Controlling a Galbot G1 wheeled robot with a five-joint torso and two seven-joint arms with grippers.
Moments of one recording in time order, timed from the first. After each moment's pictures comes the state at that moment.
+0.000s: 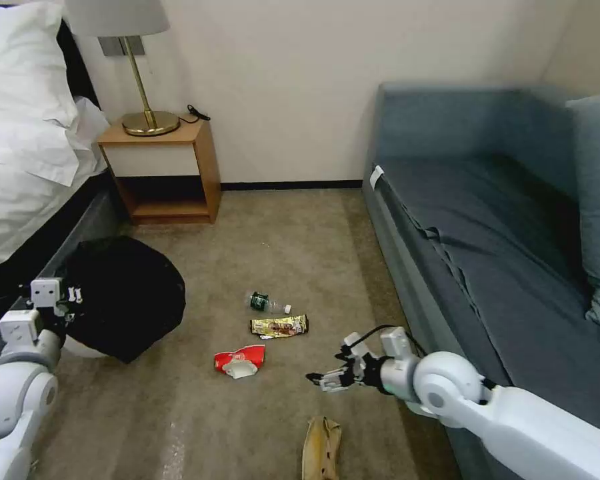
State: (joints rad) left arm 1.42 -0.99 -0.90 -1.87 -0.40 0.28 -0.10; right arm -0.72 0.75 -0.44 1.87 1.09 -0.60 0.07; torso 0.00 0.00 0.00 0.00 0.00
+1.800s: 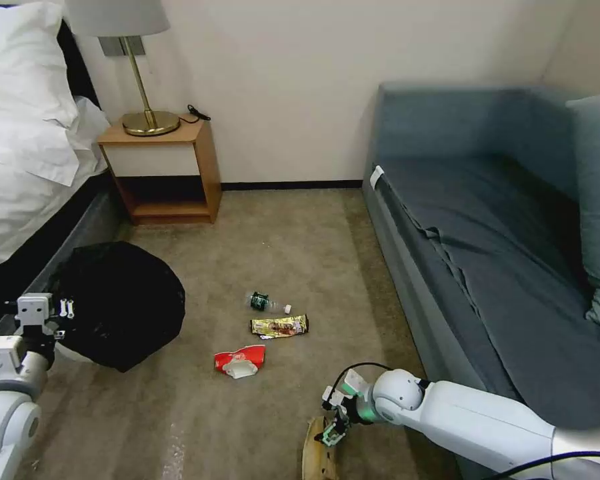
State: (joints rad) left arm 1.54 -1.01 -0.95 -1.97 -0.41 0.22 -0.07; right arm -0.51 0.89 -0.89 1.42 0.74 -0.57 -0.27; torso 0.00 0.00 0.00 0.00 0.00
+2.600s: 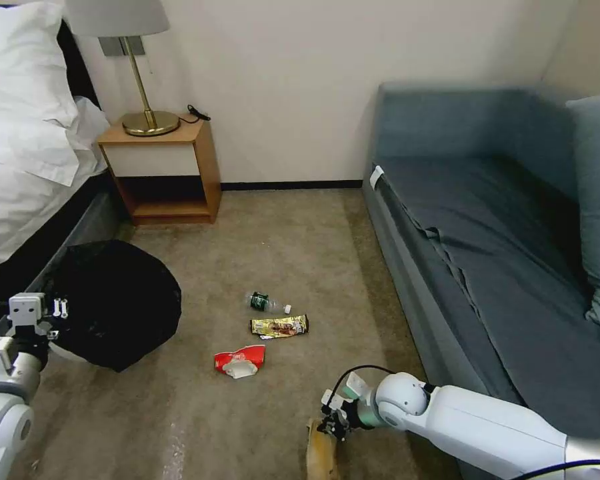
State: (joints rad) left arm 1.57 -1.00 -0.98 -1.98 -0.43 0.21 -0.08; right arm -0.55 0.86 -0.83 1.51 0.74 -0.57 -0.26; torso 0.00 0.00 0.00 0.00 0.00
